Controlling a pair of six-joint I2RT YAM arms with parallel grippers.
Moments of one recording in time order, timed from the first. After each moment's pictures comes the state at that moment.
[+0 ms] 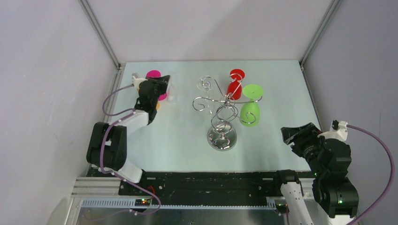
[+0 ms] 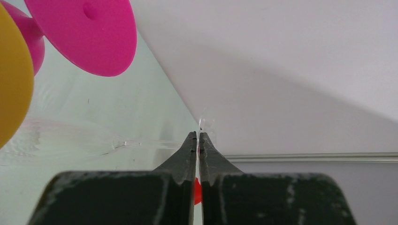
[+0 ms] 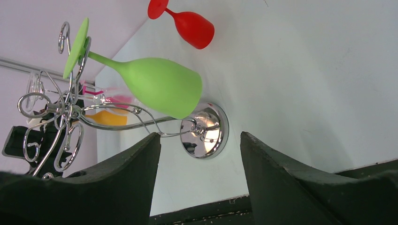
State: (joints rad) left arm -0.19 1.55 0.82 0.60 -0.12 -1.29; right arm 0.02 0.37 1.13 -1.11 -0.02 0.73
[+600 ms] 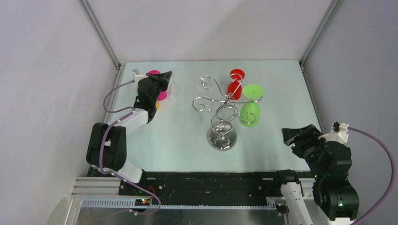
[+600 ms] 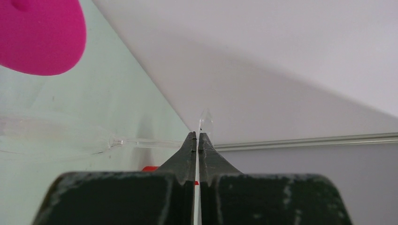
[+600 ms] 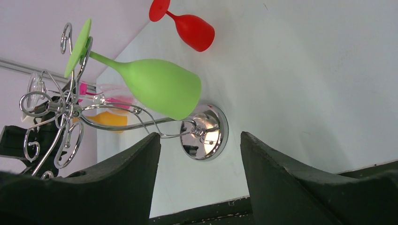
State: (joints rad) left arm -0.19 1.55 0.86 0.62 -0.05 -1.31; right arm 0.03 0.35 1.12 -1.11 0.00 0.73
